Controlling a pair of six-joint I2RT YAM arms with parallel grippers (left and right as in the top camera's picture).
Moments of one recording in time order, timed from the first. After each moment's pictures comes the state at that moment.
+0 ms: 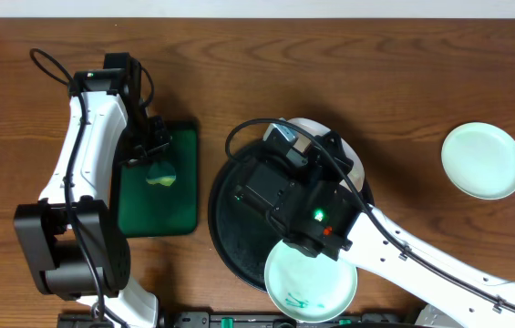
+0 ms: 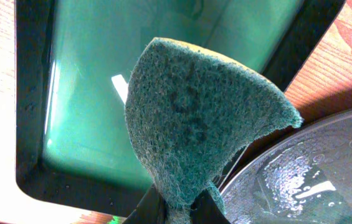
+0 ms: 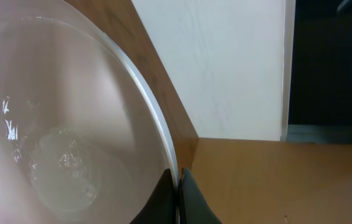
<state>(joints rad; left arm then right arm) 0.05 1.80 1.49 -1.29 0.07 -0.35 1.03 1.51 1.38 -1.04 1.16 -0.16</state>
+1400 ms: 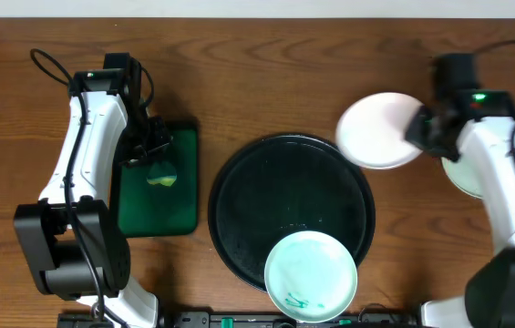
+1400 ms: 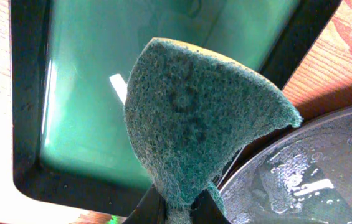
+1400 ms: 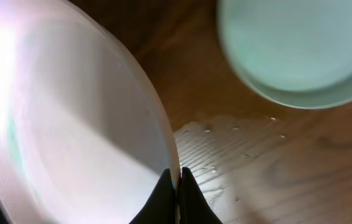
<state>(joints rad) 0.05 1.80 1.49 -1.29 0.08 -0.35 -0.06 1.65 1.39 -1.07 0.09 0.58</state>
